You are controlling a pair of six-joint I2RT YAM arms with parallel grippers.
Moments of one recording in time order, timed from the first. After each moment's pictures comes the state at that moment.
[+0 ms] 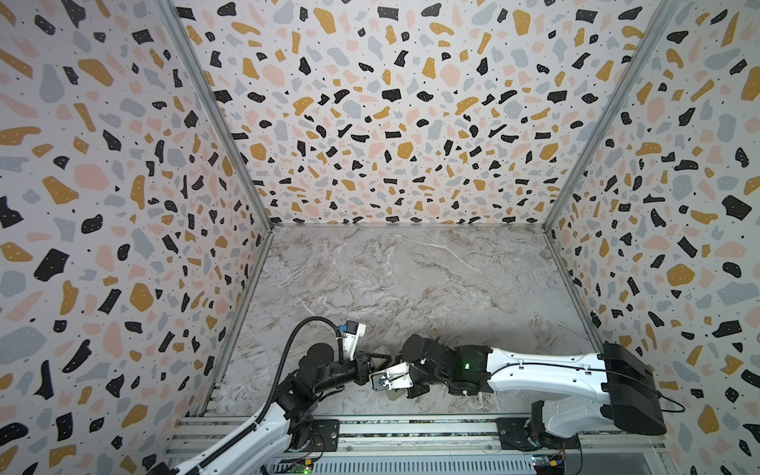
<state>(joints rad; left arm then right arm) -0.65 0.57 0.07 0.22 0.54 -0.87 1.30 1.41 0.92 -0.30 -0.01 -0.62</state>
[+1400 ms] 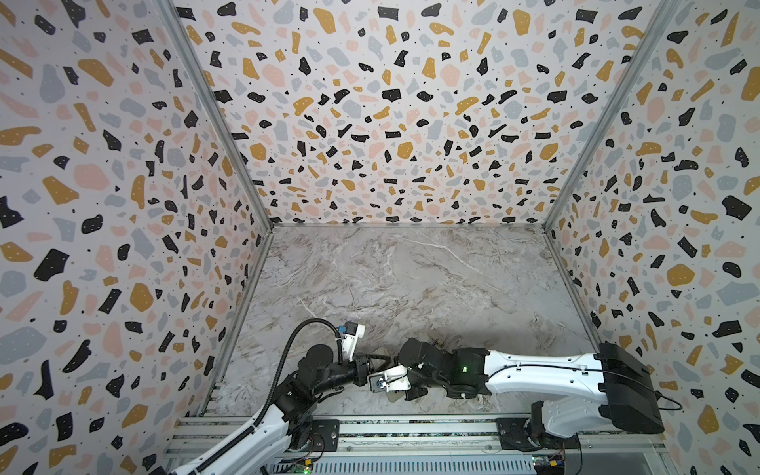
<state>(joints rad) -0.65 0.54 0.06 0.19 0.54 -0.89 1.33 1.43 0.93 -0.30 0.02 -0.59</state>
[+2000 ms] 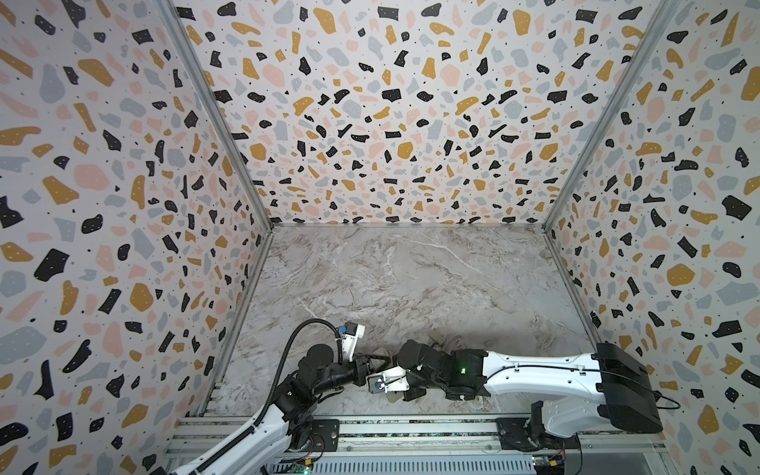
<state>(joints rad) -0.65 0.54 0.06 0.18 0.54 -0.90 1.34 1.44 0.92 -0.28 0.06 -0.59</state>
